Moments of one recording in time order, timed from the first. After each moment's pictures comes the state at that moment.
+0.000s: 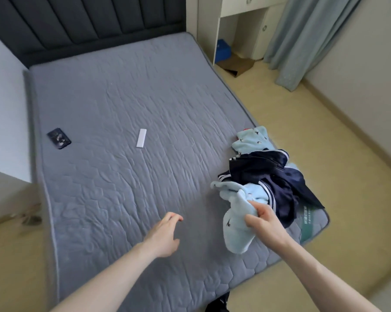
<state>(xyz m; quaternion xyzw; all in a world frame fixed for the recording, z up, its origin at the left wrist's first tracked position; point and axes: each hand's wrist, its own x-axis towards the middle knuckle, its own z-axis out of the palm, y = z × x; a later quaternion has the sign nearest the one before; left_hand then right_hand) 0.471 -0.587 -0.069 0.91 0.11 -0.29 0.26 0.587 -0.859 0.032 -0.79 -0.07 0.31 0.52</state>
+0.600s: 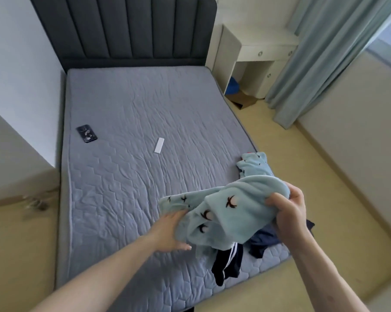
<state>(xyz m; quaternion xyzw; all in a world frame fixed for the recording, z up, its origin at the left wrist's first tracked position) 0.358 -0.525 -0.012 0.92 0.06 -0.17 0.34 0.463 -0.770 0.211 -0.71 -0.09 0.11 0.69</state>
